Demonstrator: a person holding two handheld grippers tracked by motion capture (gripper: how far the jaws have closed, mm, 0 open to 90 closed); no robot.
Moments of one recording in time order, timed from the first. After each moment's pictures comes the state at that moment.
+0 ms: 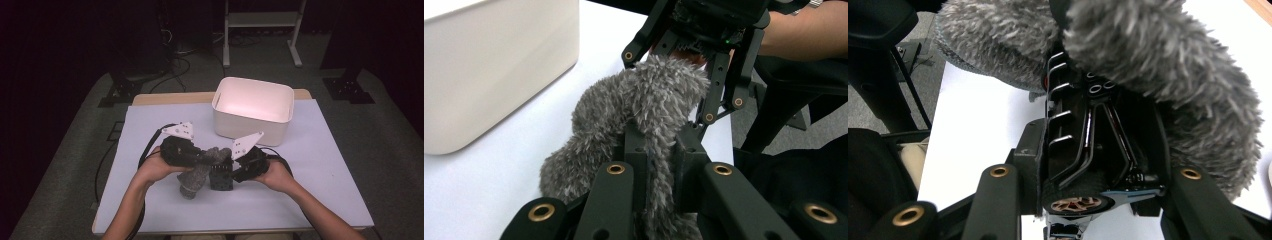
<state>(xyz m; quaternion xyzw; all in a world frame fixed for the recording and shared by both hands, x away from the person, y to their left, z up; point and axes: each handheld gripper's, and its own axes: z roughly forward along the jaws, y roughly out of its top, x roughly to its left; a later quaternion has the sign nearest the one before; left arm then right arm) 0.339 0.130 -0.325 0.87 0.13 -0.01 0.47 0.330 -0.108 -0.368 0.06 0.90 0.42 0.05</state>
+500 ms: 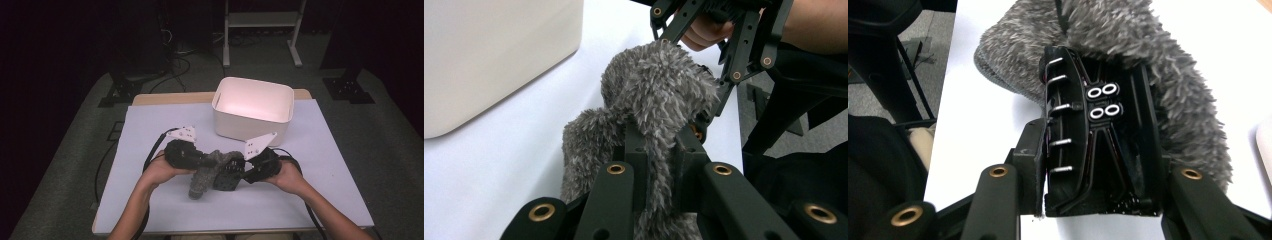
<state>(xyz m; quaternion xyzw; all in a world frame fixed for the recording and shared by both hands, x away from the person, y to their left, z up) 0.347 0.123 -0.348 0.88 0.14 -0.02 0.46 0.328 -0.138 -0.369 0.07 0.90 0.42 0.05</state>
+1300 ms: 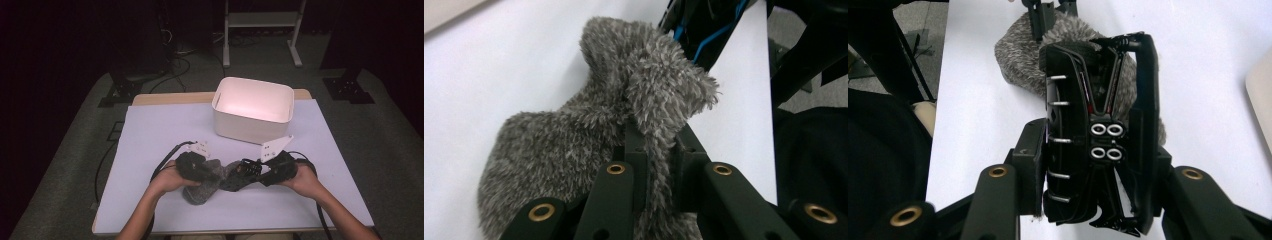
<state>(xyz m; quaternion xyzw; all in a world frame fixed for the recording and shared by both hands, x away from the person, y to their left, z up) 0.343 0.099 -0.397 0.91 0.15 -0.05 0.37 0.325 -0.178 -0.380 0.09 0.91 0.40 0.04</state>
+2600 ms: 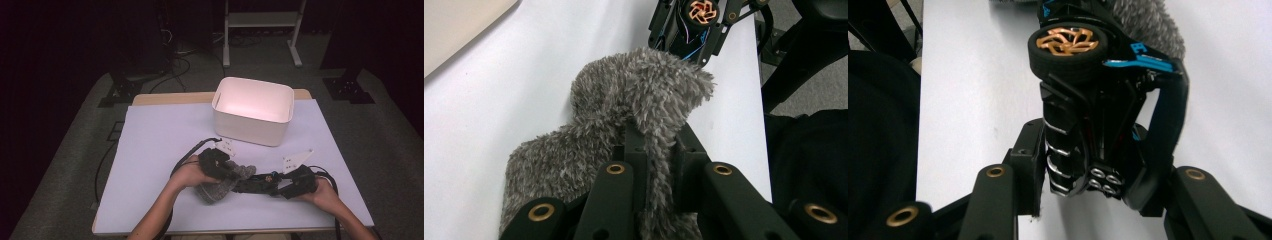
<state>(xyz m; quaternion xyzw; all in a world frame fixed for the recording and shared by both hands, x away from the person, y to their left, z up) 0.346 0.042 -0.382 0.93 0.10 -0.04 0.36 0.313 -0.240 -0.434 0.16 0.91 0.38 0.00</state>
